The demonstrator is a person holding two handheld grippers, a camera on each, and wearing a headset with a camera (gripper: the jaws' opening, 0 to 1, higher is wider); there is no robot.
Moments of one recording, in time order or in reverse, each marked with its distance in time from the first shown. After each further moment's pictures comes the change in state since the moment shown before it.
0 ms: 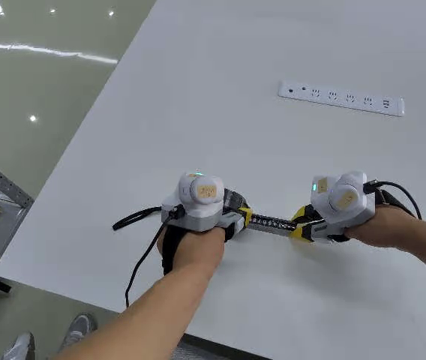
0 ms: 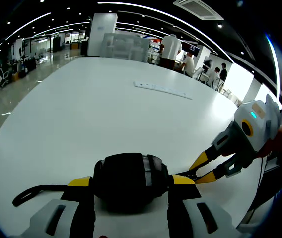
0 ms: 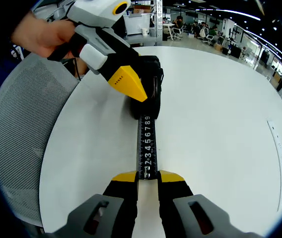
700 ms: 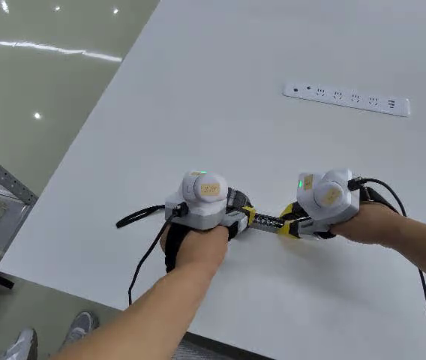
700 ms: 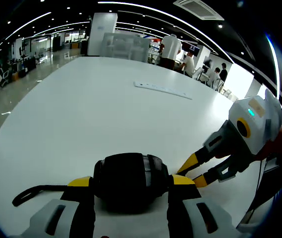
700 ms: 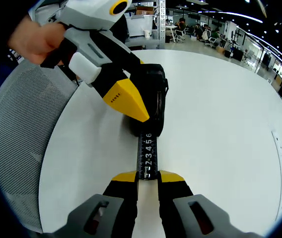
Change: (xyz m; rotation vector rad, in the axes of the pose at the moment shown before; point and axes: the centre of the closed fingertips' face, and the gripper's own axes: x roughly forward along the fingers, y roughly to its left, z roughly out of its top) left arm -0.001 0.001 0.000 -0.003 0.002 -0.002; right arm 0.016 -0.002 0.025 -0.016 -0.017 0.012
